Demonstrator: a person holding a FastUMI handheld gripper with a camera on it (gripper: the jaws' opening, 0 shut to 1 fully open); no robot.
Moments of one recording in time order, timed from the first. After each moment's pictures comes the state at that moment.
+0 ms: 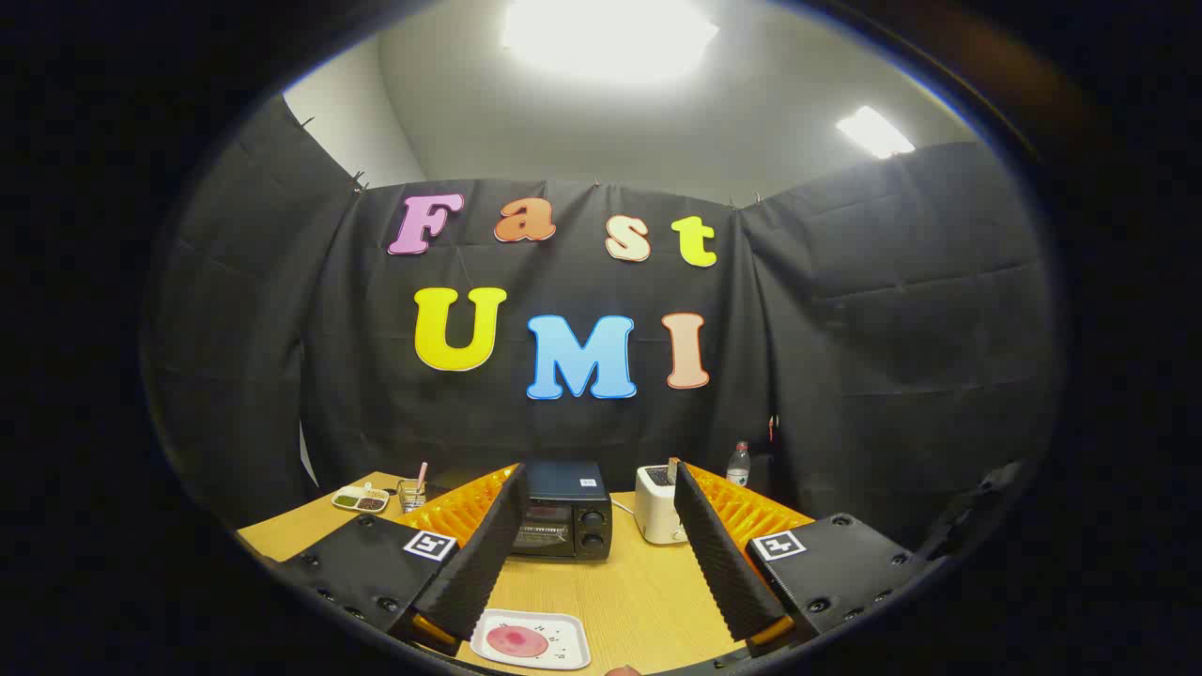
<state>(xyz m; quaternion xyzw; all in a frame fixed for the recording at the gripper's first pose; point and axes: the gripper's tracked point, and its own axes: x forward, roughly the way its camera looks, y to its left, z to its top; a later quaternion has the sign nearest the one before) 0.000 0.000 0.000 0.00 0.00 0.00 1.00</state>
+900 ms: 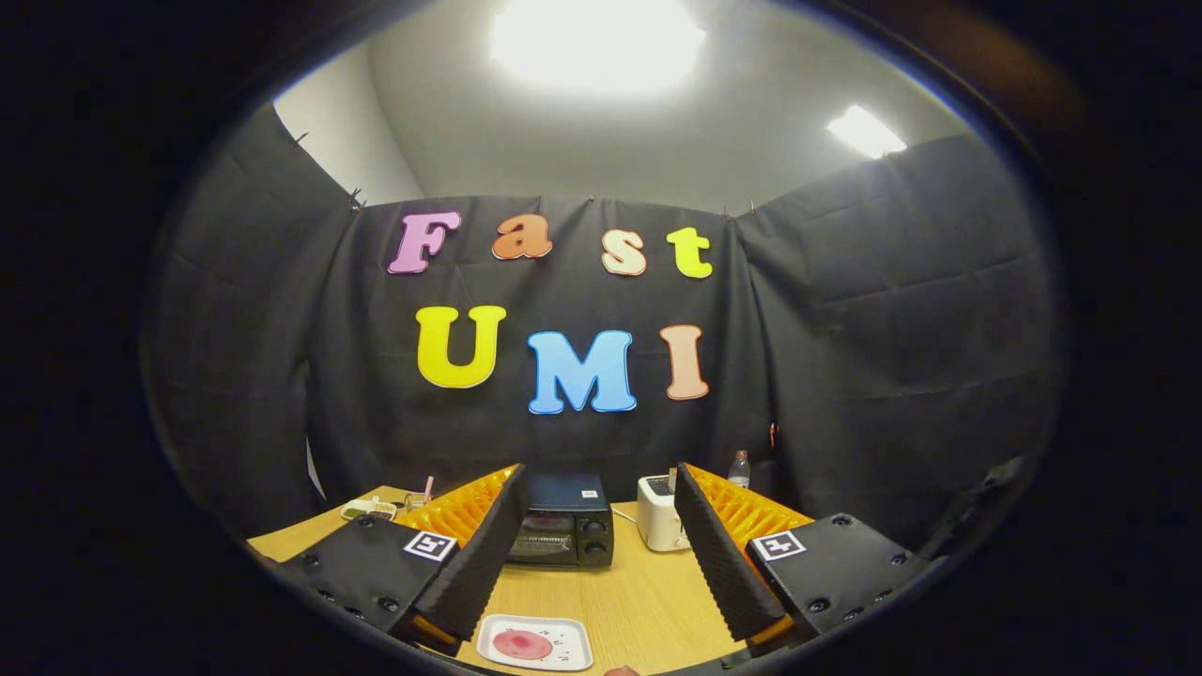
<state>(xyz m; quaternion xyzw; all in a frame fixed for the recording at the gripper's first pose) -0.010 -0.006 0.016 0.01 -0.02 0.00 1.00</state>
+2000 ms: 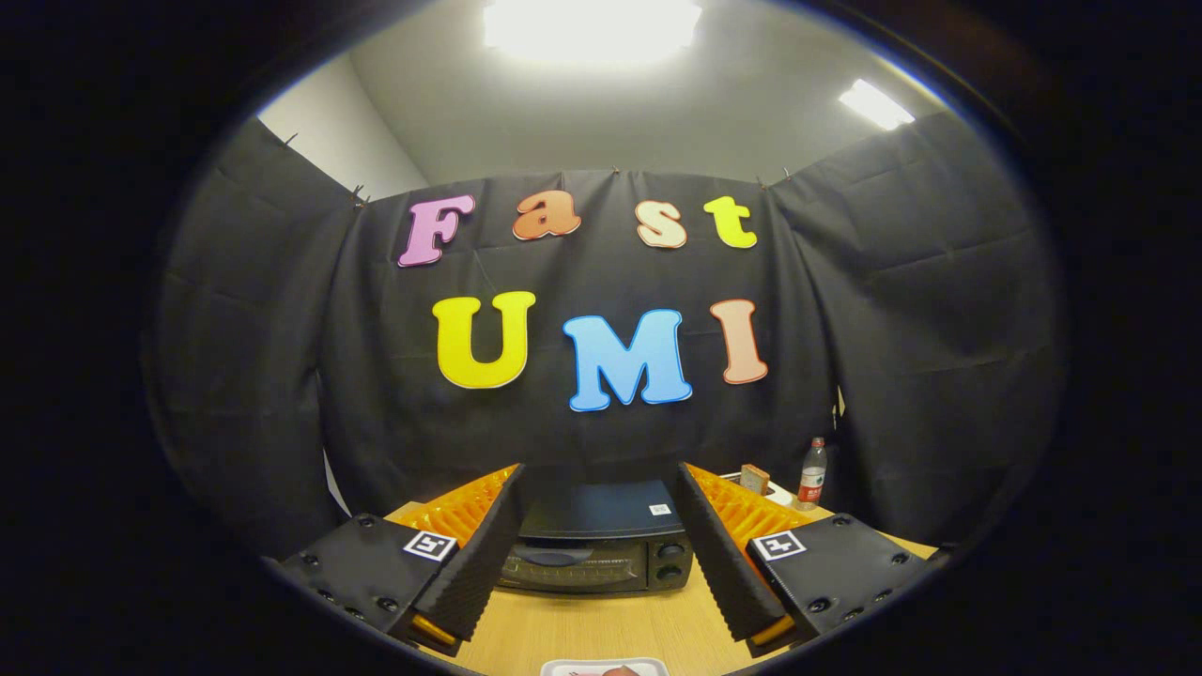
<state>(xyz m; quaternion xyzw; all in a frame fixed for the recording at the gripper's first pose) 0.131 0.085 -0.004 0.04 0.01 0.05 1.00</state>
